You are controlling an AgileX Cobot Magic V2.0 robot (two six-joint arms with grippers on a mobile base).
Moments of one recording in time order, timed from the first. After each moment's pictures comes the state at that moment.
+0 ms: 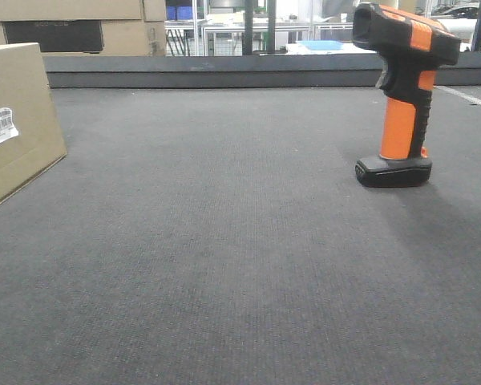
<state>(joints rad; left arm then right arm) 0.08 0.35 -0.40 -0.01 0.21 0.13 0.06 0.33 -0.39 0.20 0.25 -0.24</state>
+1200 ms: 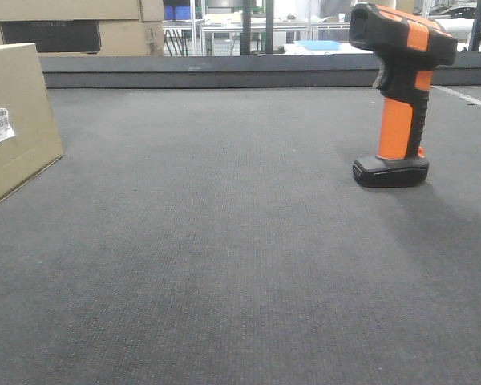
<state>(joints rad) 0.10 0.00 0.00 -0.08 -0.01 0.13 0.06 0.33 -0.39 0.20 0.25 -0.24</state>
